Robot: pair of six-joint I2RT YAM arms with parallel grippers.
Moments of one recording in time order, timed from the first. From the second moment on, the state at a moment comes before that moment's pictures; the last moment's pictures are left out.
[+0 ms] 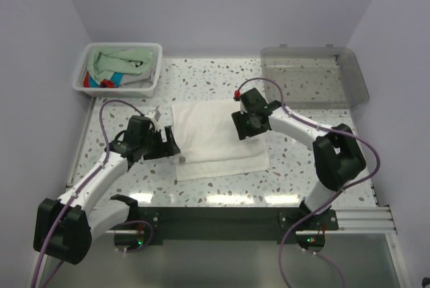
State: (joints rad) left arm -0.28 1.04 0.59 -0.45 0.20 -0.47; right arm 0.56 1.67 1.15 -0.57 0.02 0.20
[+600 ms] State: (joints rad) left arm -0.28 1.02 0.57 -0.46 0.18 -0.47; right arm 0.58 1.61 1.02 -0.64 0.09 0.20
